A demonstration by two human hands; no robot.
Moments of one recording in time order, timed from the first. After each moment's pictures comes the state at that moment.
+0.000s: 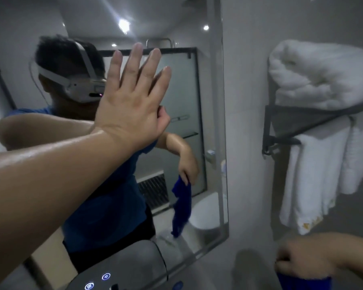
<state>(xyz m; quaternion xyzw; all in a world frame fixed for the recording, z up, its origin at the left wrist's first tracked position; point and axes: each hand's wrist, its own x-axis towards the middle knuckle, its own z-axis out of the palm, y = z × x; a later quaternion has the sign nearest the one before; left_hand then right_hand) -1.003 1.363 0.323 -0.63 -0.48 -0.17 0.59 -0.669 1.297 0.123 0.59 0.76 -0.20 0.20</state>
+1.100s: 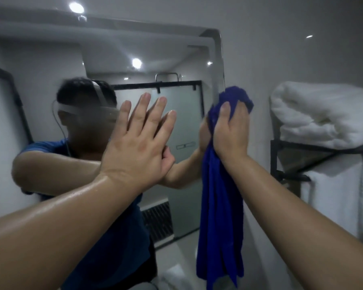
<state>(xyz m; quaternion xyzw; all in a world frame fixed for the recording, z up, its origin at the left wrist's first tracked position) -1.001 1.362 0.327 -0.63 -0.50 -0.16 0.57 -0.788 1.488 0.312 0.37 0.53 0.04 -0.77</state>
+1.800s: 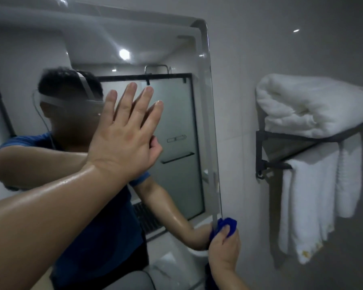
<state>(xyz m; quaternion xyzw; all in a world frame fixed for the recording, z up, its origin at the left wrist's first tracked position) -1.001 1.360 0.325 -0.64 -0.48 -0.18 0.58 -0.820 1.443 0.000 0.67 0.29 -0.25 -0.63</state>
